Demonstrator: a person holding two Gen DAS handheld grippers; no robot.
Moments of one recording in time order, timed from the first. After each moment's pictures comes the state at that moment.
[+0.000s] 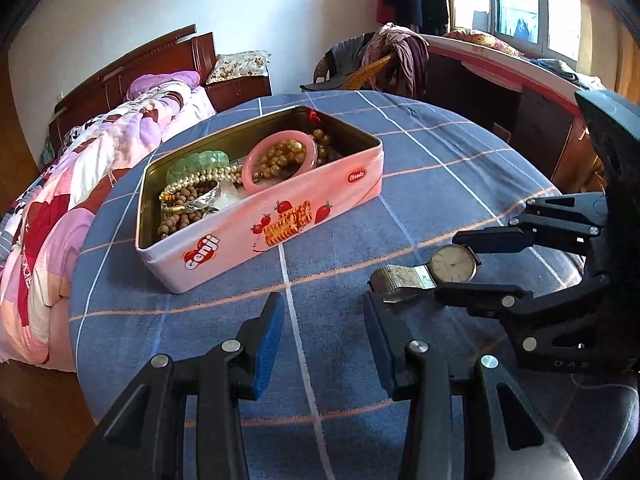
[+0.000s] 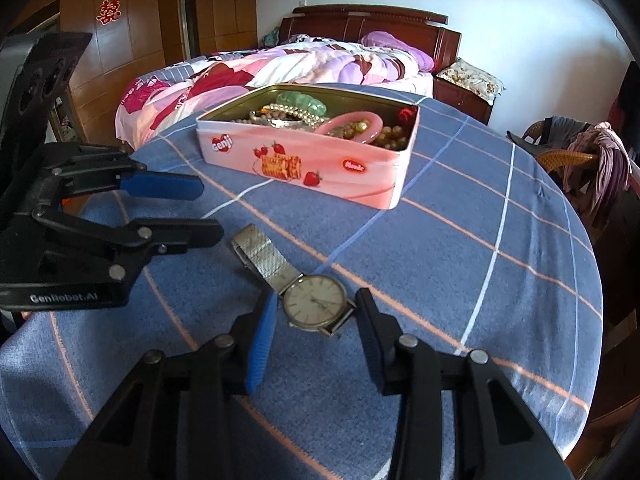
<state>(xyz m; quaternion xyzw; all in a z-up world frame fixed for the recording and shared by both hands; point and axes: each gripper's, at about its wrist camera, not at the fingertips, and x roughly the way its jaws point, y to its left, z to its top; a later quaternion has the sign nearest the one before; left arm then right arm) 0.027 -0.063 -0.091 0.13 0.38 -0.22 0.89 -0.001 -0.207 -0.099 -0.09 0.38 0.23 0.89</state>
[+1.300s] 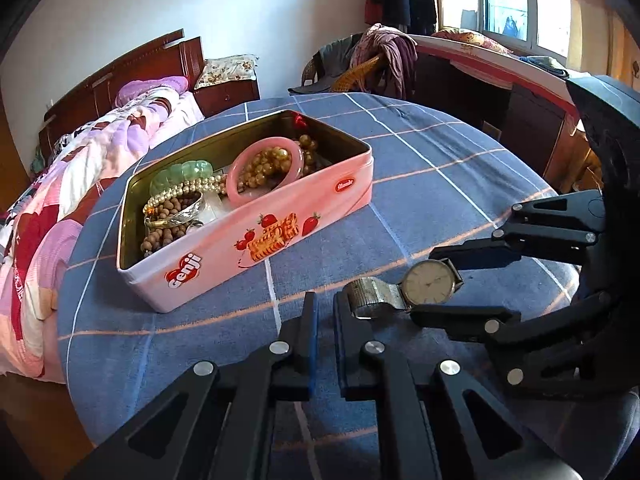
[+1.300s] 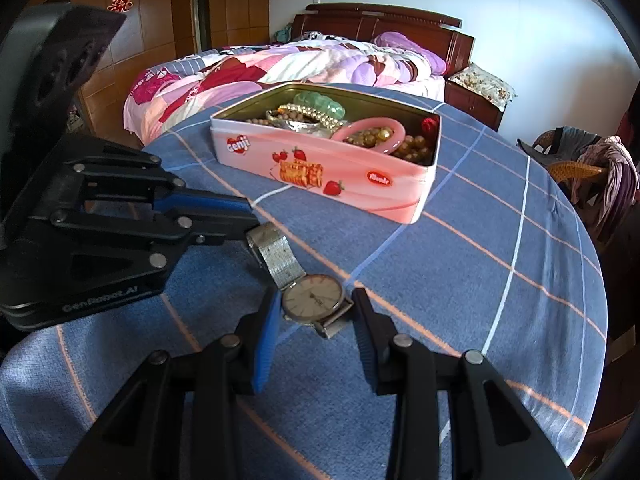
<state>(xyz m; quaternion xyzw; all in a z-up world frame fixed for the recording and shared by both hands) 0.036 -0.071 -0.093 0.14 0.38 -0.23 0.89 0.000 -0.195 -0.097 -0.10 0.38 0.25 0.89</state>
